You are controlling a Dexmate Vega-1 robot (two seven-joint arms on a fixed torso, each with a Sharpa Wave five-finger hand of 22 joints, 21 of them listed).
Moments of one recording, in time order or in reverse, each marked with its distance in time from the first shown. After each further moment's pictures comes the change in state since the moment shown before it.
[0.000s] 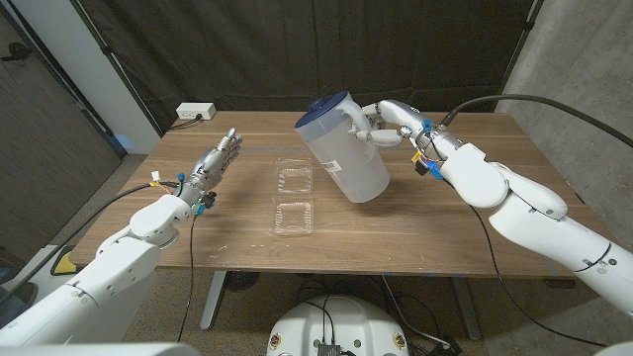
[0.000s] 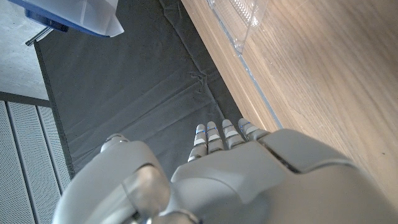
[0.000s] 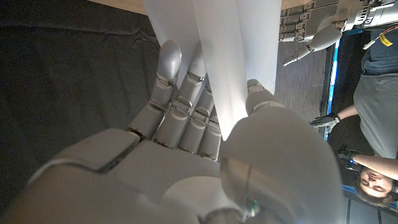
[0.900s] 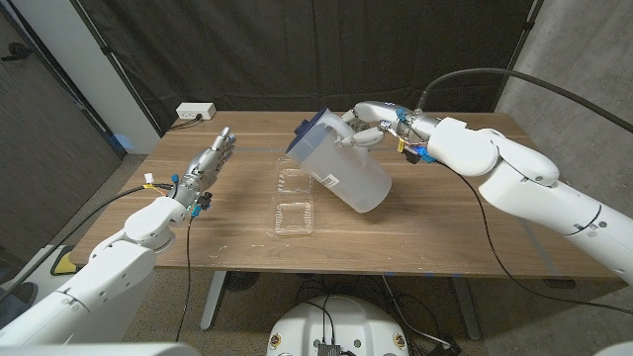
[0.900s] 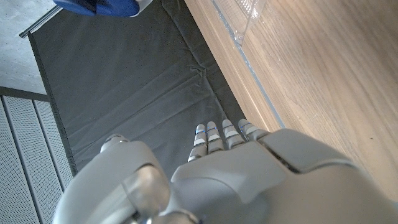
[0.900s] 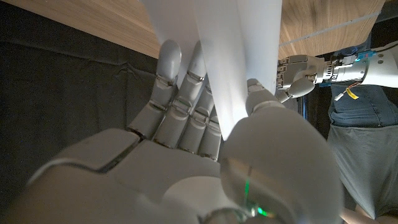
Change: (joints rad) left arm 0.056 0.002 -0.047 -0.056 0.004 0.022 0.047; left_hand -0.010 0.010 -0.007 0.001 0.000 0.000 0.000 0.000 0.000 0.000 0.000 0.000 0.000 0.000 0.000 0.000 0.000 -0.006 -0.006 0.000 0.000; right arm 0.262 -0.027 -0.166 -0.039 -0.008 -0.144 0.315; right_hand 0.000 0.001 0.012 -0.012 0.000 0.008 0.001 -0.006 0.000 0.003 0.000 0.000 0.000 0.009 0.009 0.007 -0.009 0.018 -0.004 0.025 -0.049
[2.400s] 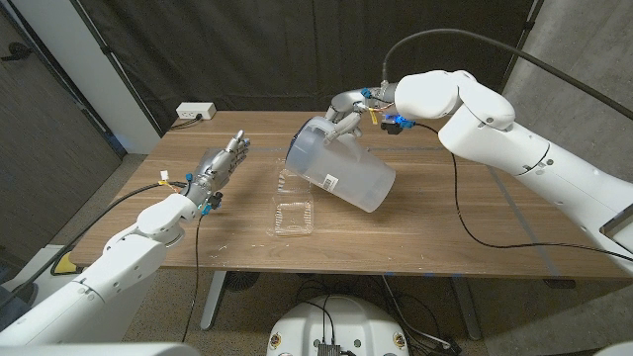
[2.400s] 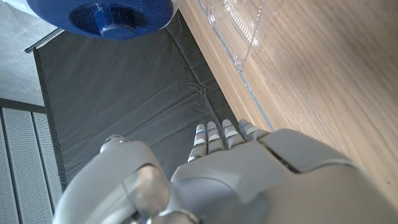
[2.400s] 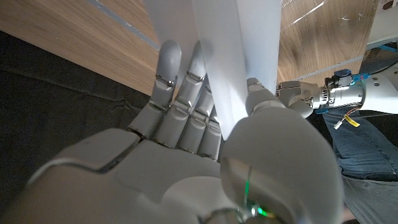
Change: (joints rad) left arm -0.081 -0.013 0.071 0.044 -0.004 0.030 -0.083; left_hand 0.000 0.000 -0.015 -0.001 -0.004 0.000 0.000 0.000 0.000 0.000 0.000 -0.006 0.000 0.000 0.000 0.000 0.000 -0.011 0.000 0.000 0.000; right arm 0.430 0.162 -0.274 0.100 -0.075 -0.249 0.445; right_hand 0.000 0.000 0.008 -0.008 -0.004 0.018 0.004 -0.019 0.000 0.000 0.000 0.000 0.000 0.002 0.002 0.009 -0.009 0.000 0.000 0.032 -0.058
